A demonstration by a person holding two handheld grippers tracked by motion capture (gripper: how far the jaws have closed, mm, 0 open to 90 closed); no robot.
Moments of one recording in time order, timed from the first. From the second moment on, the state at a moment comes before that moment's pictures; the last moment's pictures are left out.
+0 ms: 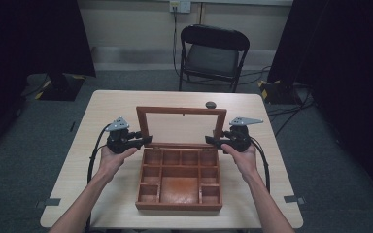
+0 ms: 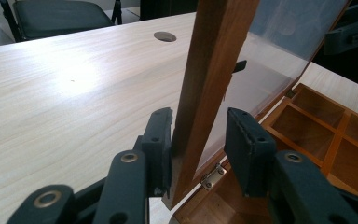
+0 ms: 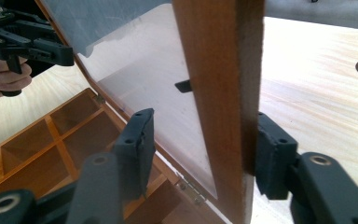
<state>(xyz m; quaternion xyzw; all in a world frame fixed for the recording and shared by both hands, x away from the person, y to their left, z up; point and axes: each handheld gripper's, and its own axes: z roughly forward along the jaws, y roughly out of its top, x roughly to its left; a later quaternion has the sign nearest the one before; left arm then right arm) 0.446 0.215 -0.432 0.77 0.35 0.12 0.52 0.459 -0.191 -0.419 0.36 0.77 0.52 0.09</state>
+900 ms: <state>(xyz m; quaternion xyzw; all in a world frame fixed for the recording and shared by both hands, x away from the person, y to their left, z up) 0.462 0.215 -0.445 0.76 0.38 0.10 0.52 0.471 -0.189 -0.427 0.38 0.76 0.52 0.10</state>
